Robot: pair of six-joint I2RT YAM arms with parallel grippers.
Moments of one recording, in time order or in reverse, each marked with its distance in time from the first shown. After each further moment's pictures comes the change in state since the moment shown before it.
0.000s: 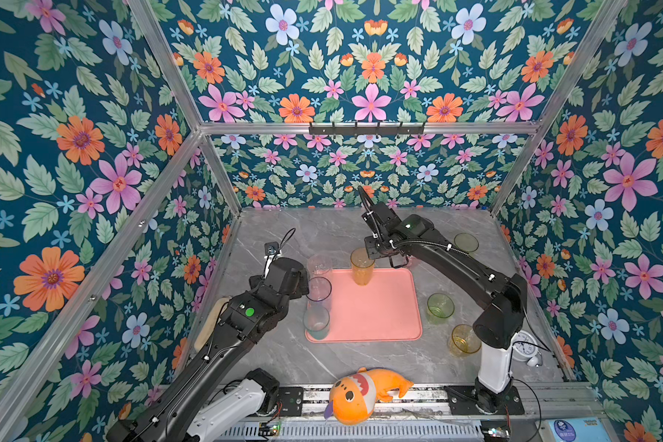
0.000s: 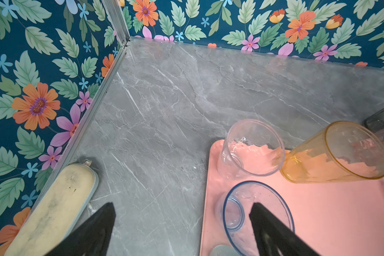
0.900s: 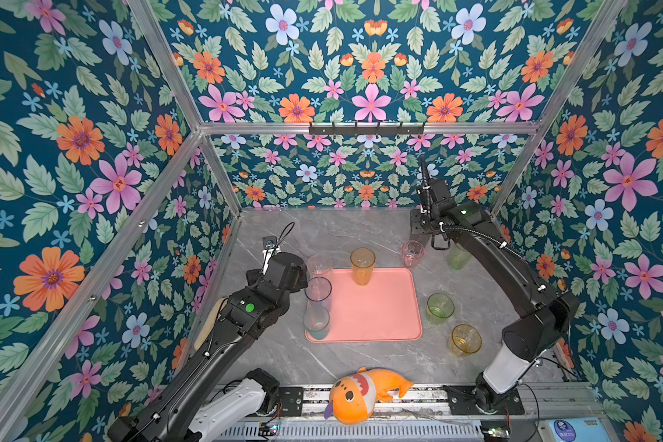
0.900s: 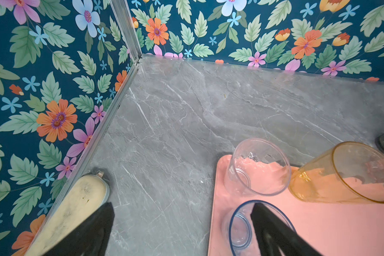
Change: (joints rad) left arm 0.015 0.037 0.043 0.025 -0.060 0.046; right arm -0.291 -0.187 -0.082 0.056 0.070 -0.077
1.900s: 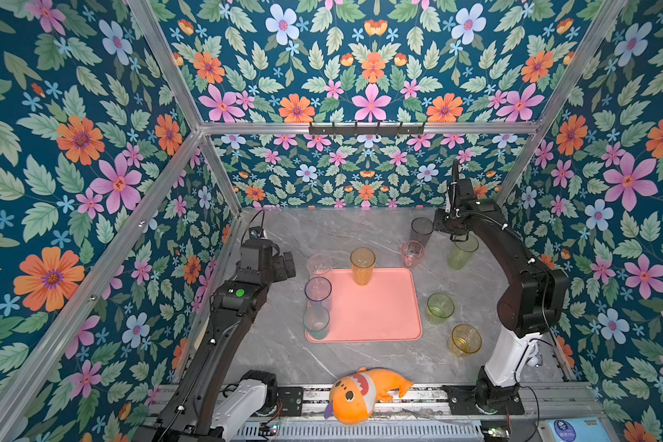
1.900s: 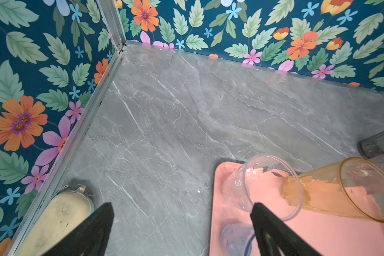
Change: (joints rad) left arm 0.360 0.040 -0.026 0.166 0.403 0.187; right arm -0.295 0.181 -0.042 0.104 -0.235 0.018
